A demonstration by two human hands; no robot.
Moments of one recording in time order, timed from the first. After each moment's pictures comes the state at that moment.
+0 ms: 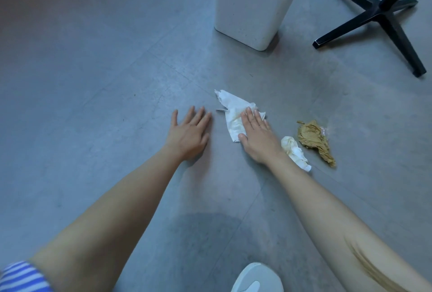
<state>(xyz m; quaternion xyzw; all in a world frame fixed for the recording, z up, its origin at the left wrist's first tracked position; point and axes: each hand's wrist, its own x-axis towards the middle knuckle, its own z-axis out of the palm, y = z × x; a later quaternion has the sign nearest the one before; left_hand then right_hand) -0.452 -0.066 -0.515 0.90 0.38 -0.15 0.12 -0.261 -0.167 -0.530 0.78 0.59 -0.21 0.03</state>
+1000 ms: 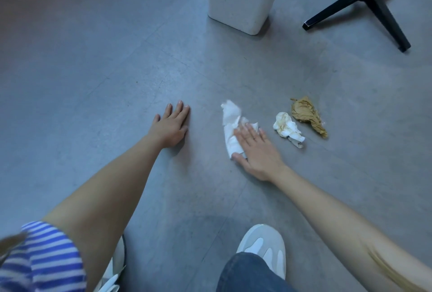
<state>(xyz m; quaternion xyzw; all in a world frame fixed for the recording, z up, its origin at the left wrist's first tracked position) -0.511 -0.068 -0.514 0.85 0.43 -0.19 0.23 -0.308 -0.260 -0.526 0.73 0.65 -0.19 0.07</state>
